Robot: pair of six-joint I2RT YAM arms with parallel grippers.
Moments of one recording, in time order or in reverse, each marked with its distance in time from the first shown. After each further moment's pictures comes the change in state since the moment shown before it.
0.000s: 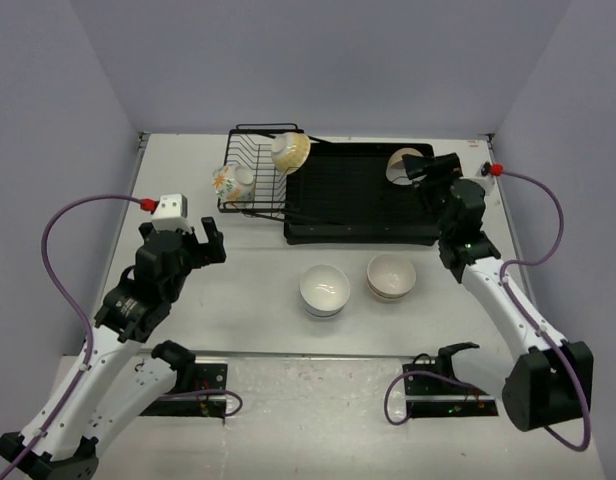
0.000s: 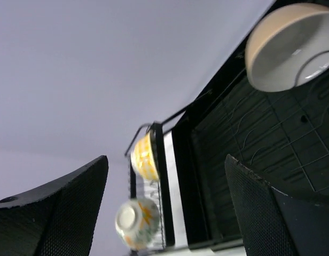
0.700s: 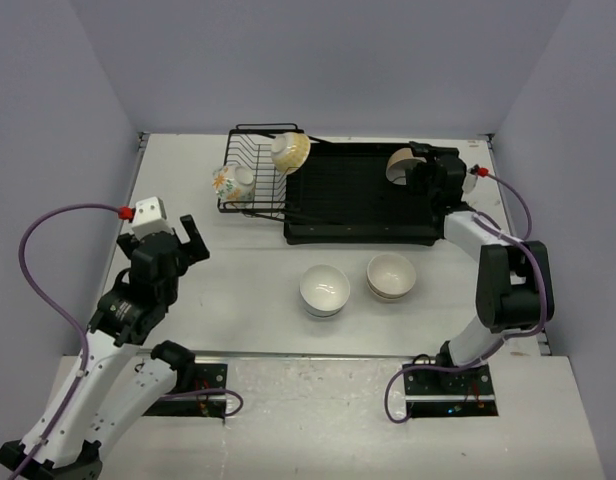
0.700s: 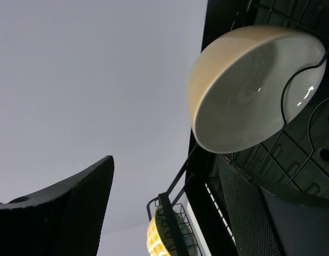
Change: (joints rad) left arm 0.036 -0.031 0.014 -0.093 -0.211 -0.086; right arm -0.153 0.560 0.131 0.256 0.007 0.504
